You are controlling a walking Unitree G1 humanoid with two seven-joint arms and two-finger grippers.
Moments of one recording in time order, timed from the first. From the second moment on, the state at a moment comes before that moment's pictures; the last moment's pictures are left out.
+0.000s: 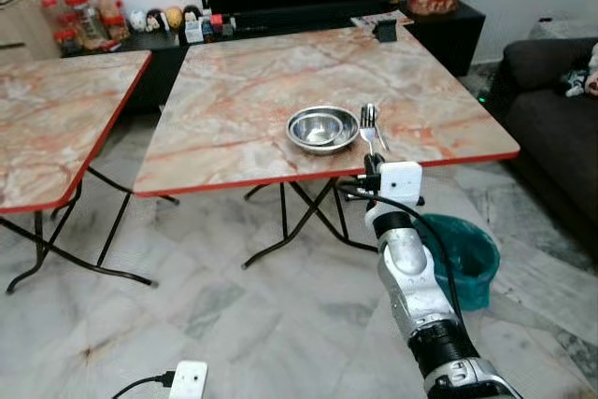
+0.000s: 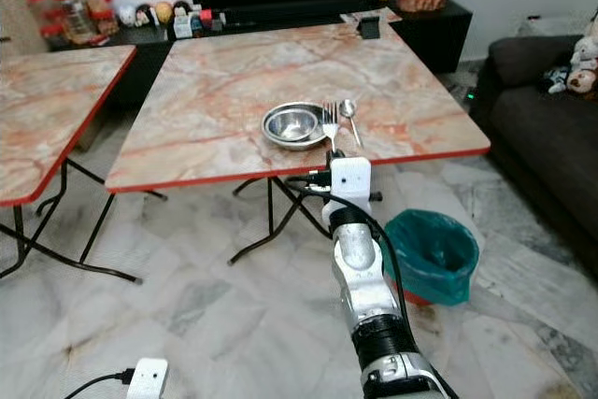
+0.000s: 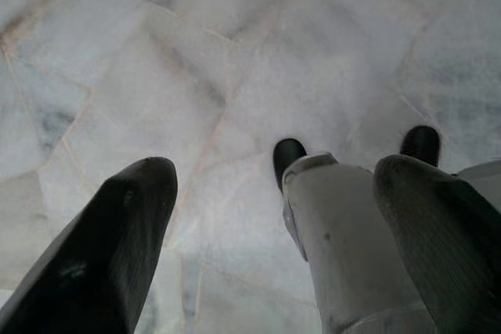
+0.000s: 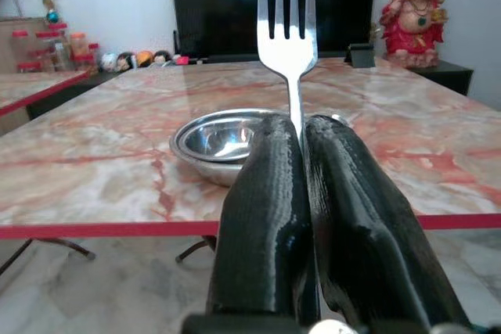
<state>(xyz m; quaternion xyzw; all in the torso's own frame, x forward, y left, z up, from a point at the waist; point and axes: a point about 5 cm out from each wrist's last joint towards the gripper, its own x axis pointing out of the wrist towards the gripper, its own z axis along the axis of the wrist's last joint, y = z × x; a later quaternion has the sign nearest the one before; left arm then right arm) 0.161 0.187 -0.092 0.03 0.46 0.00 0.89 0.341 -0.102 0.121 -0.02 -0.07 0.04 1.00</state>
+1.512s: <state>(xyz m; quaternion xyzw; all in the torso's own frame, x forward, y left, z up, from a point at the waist) 0.171 0.184 -0.088 0.02 0.45 0.00 0.89 0.347 -0.107 0.127 -0.03 -0.08 0.03 1.00</state>
